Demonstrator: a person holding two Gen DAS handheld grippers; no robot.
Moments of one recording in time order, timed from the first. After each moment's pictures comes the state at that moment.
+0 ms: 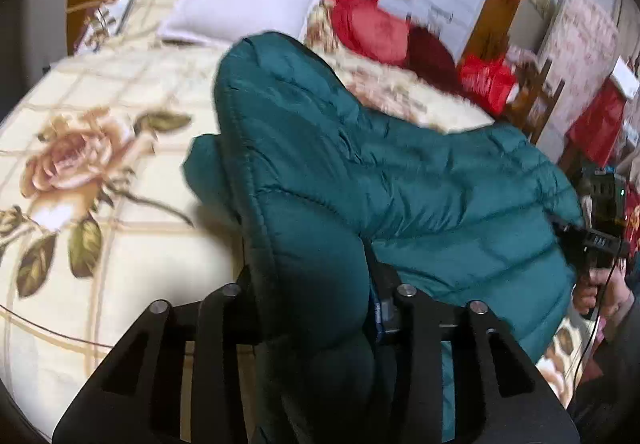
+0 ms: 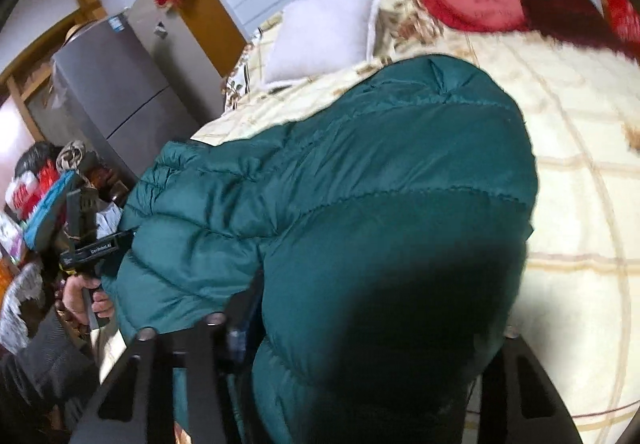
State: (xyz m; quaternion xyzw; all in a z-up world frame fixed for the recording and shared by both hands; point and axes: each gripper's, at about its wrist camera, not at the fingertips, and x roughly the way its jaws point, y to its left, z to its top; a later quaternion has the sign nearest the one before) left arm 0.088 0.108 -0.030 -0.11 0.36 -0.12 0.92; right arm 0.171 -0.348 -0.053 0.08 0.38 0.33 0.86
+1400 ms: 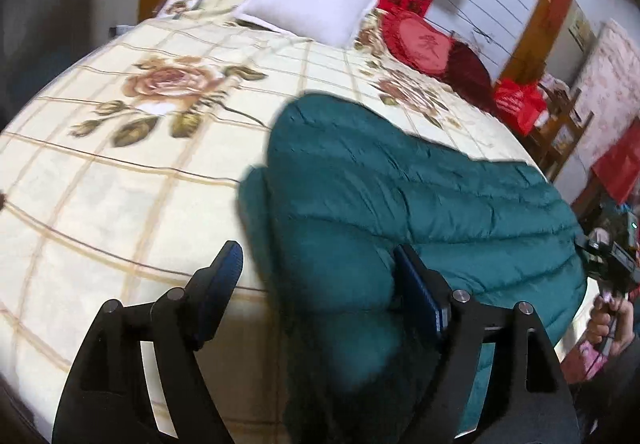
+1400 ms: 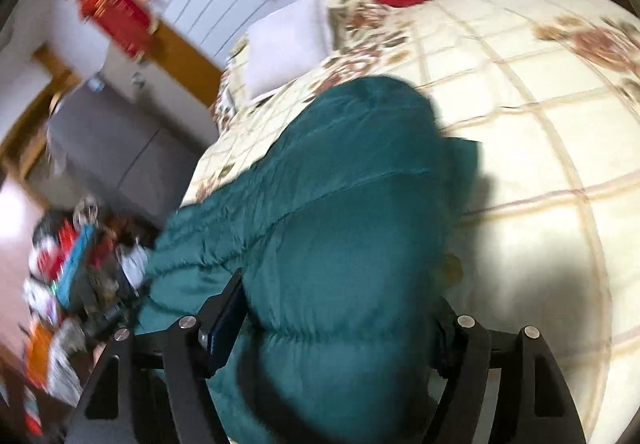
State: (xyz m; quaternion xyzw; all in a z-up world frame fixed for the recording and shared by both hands) left arm -0.049 0.117 -0.019 -0.15 0.38 -0.02 0.91; right arm 0.071 -0.419 -0.049 0.22 0.42 0.28 0.83
